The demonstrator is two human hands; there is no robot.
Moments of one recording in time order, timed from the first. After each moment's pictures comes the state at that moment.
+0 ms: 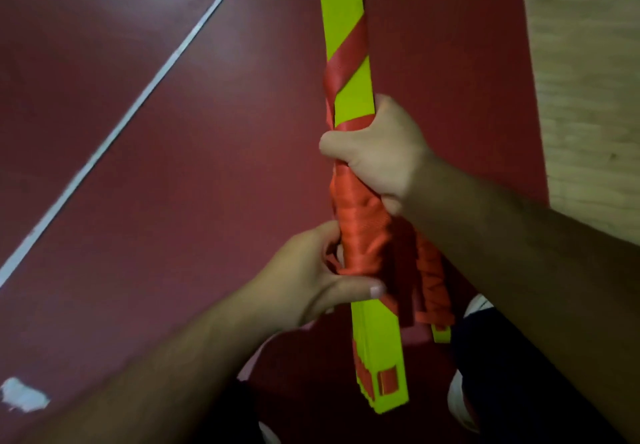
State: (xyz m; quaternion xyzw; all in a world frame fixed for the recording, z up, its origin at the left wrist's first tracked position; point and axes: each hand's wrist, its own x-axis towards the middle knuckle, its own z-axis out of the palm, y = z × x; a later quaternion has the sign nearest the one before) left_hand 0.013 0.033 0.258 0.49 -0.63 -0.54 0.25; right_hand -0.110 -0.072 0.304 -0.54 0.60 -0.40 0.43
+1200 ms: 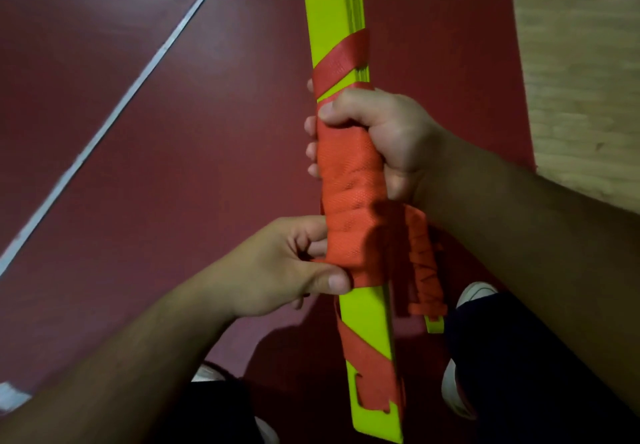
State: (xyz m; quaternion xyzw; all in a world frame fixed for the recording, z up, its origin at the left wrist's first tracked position) left_hand 0.027 0.029 0.284 0.34 -0.62 -0.67 0.25; right_hand -0.127 -0.061 0.331 -0.35 0.34 -0.37 0.79
